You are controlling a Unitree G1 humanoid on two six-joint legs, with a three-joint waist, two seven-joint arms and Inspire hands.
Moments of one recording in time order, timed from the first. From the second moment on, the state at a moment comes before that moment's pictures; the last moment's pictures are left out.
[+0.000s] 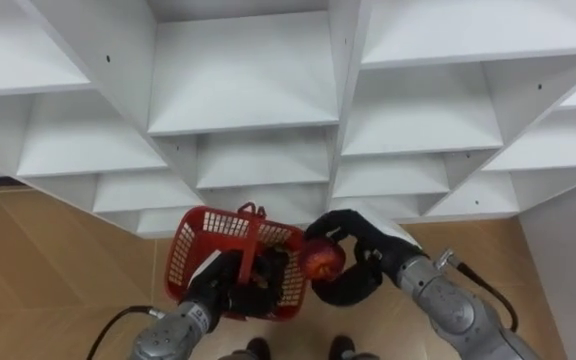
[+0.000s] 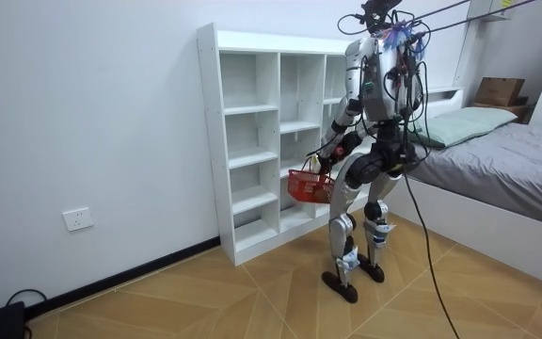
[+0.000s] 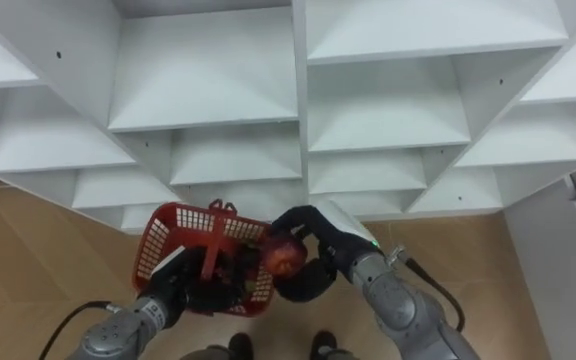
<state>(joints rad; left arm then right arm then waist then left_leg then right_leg) -0.06 0.22 -0.36 0.68 -0.20 -0.09 -0.14 -0.07 -0.35 0.42 0.39 -0.35 -0.12 0.14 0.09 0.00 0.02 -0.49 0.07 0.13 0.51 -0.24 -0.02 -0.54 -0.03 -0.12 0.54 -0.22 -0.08</state>
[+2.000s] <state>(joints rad) -0.07 0.21 -0.44 0.66 -0.30 -0.12 -0.28 -0.14 -0.30 0.42 0.59 -0.44 -0.12 0.02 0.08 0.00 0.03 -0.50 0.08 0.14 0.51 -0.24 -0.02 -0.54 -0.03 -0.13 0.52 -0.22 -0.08</state>
